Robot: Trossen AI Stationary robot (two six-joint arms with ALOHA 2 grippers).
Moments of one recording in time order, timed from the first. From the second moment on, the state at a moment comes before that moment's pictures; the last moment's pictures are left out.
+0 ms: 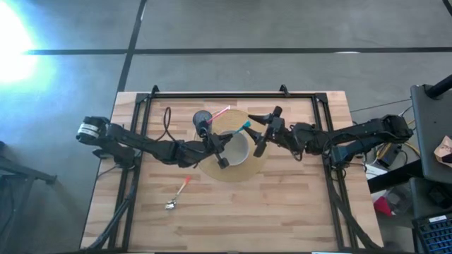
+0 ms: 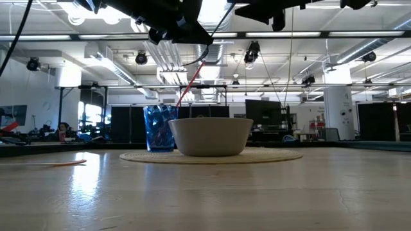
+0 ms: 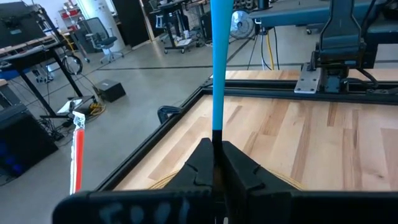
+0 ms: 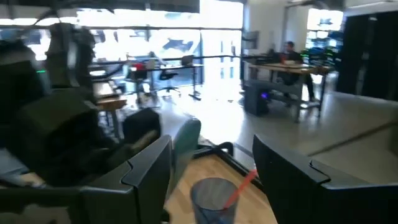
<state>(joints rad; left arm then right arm) -0.16 1.50 0.92 0.38 -0.73 0.06 0.08 1.26 0.75 0.60 0.53 0.03</state>
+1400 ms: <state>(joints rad) -0.16 1.49 0.92 0.30 -0.72 0.05 0.07 1.26 0.75 0.49 0.49 -0.01</state>
